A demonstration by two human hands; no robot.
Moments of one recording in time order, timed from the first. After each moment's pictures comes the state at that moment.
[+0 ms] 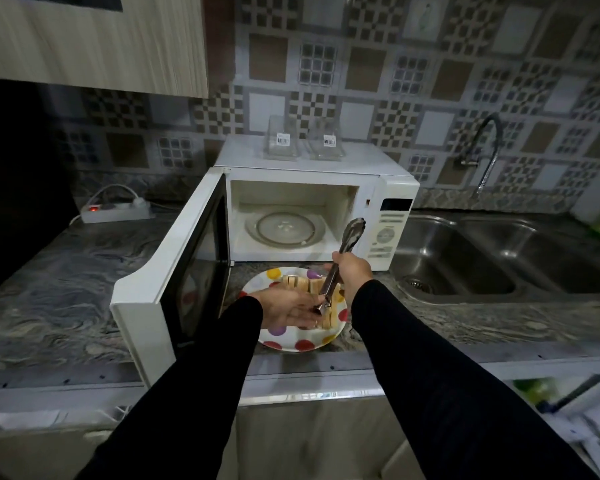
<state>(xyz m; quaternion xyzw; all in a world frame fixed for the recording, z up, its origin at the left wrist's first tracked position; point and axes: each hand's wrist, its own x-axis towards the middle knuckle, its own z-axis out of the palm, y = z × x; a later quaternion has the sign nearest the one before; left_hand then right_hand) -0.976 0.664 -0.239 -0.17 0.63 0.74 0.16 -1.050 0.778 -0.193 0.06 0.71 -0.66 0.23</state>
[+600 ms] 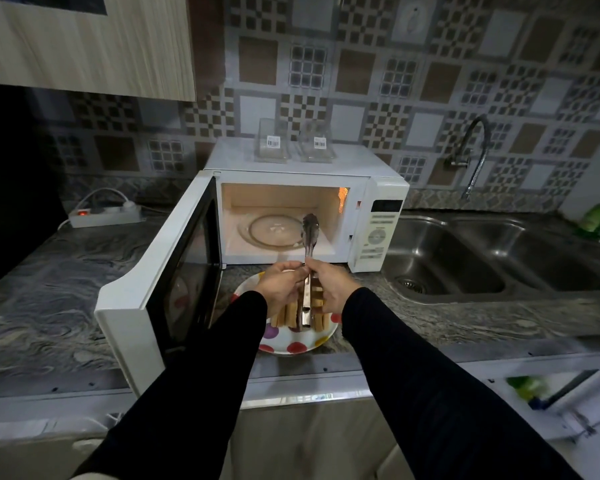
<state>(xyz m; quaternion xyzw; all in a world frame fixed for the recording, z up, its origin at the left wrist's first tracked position) -1.003 0.676 -0.232 -0.20 0.56 0.80 -0.07 -1.048 0.771 -0.209 -0.01 0.71 -0.62 0.34</state>
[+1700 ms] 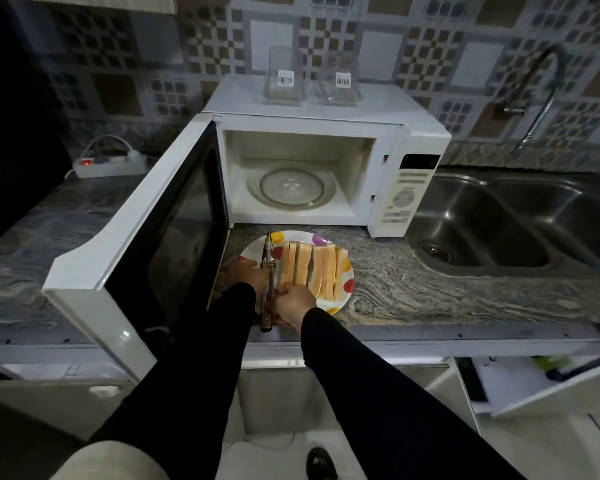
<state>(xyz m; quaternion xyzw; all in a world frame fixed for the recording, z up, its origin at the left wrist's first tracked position) -0.991 0.637 -0.292 -0.47 0.75 0.47 -0.08 -1.023 0.726 -0.322 -0.07 0.81 -0.44 0.37</state>
